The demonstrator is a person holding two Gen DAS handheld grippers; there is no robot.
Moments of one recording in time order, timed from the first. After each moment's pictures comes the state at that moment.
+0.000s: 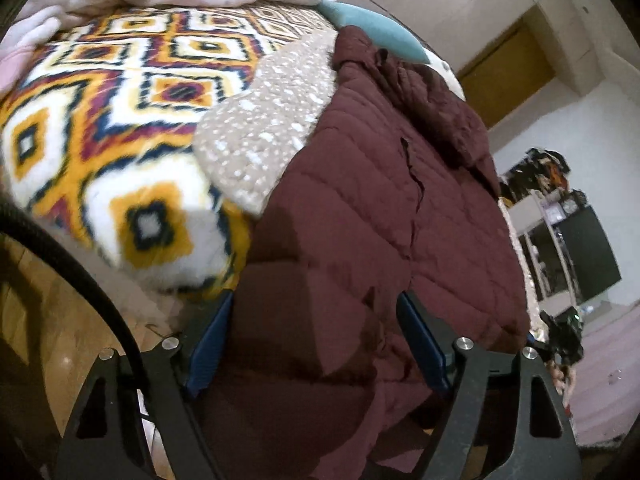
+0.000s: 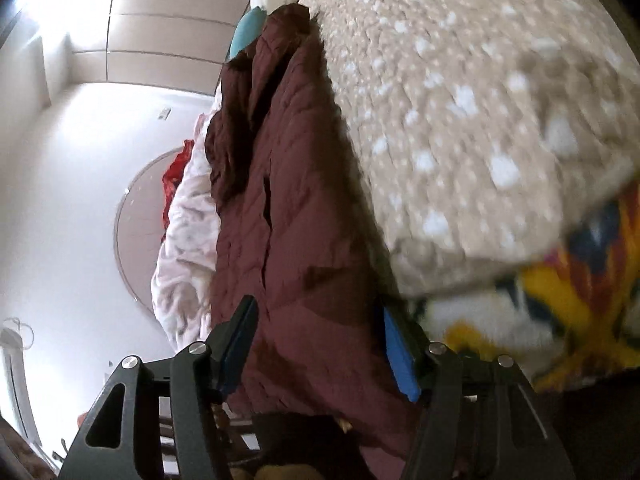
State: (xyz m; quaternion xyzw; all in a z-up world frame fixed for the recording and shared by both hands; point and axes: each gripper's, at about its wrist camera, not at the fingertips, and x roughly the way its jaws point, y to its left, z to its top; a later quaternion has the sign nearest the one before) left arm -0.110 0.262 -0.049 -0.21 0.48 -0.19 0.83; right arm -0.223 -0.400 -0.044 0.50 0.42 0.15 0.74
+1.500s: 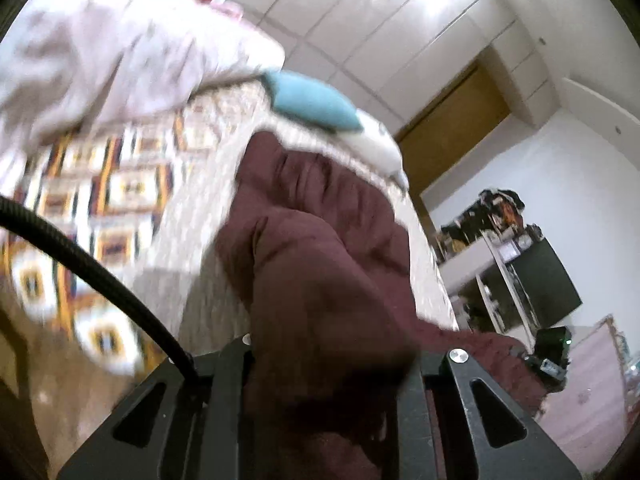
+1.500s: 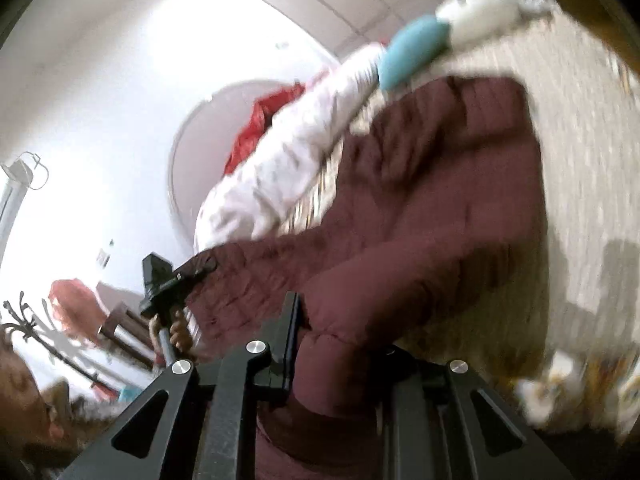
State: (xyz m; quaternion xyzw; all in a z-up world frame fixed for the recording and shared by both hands) left arm -0.077 0.233 0.152 -0.24 0.37 -0.24 0.86; right arm -0.175 -0.330 0.167 0.31 0.35 0.29 0.84
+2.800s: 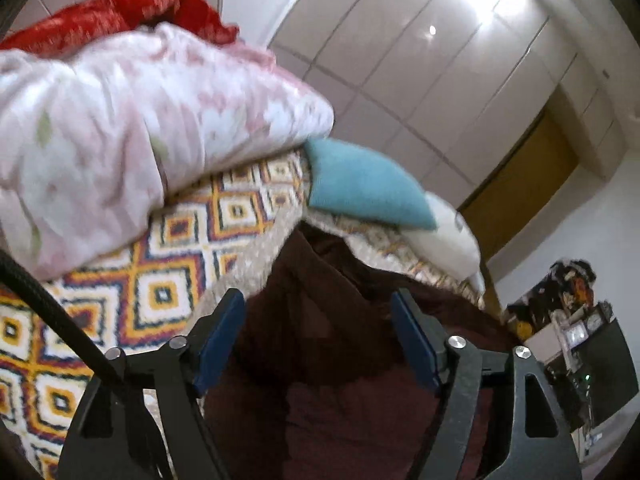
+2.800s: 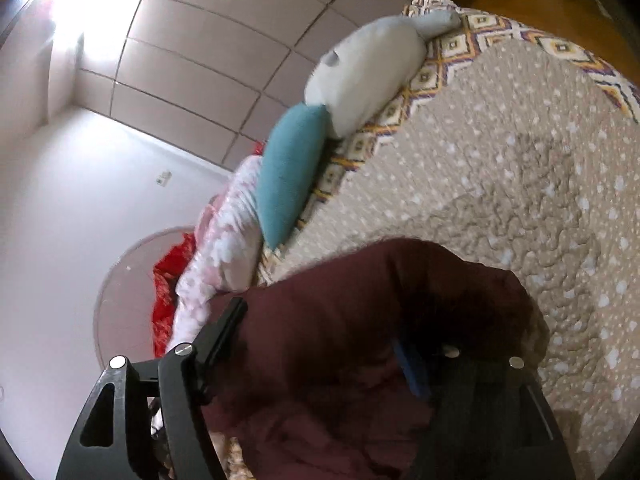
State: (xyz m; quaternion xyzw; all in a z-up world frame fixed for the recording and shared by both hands) left arm 0.253 0.143 0.183 -0.25 0.32 -0.09 0.91; right arm 0.184 -0.470 0.156 0.47 0.31 0.08 0.82
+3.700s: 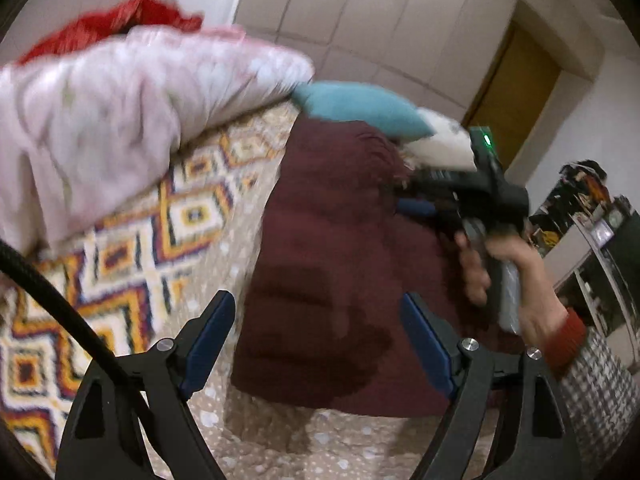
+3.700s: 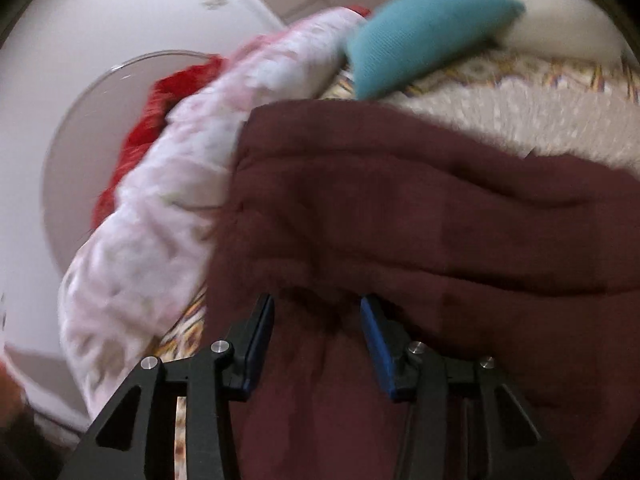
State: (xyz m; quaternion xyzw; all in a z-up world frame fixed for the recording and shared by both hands) left arm 0.151 0.128 0.080 -0.12 0.39 -0.12 0.90; right arm 0.339 -0.166 0.053 0.24 0.48 0.17 0.83
